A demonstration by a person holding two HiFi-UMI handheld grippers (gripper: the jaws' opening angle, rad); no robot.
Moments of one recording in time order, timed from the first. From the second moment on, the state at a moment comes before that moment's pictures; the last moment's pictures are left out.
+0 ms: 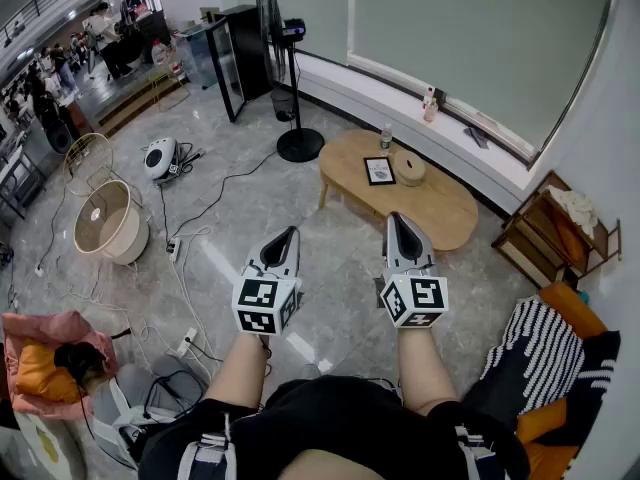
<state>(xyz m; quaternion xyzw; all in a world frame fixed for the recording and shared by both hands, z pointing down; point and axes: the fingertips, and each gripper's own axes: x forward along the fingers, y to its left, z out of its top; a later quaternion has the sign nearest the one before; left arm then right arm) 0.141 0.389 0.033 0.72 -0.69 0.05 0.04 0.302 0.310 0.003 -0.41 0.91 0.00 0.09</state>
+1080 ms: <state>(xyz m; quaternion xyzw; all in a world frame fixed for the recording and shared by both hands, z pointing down) 0.081 0.361 0.023 0.74 -0.67 0.04 0.01 0.243 0.296 0.002 -0.43 0.90 0.00 0.08</state>
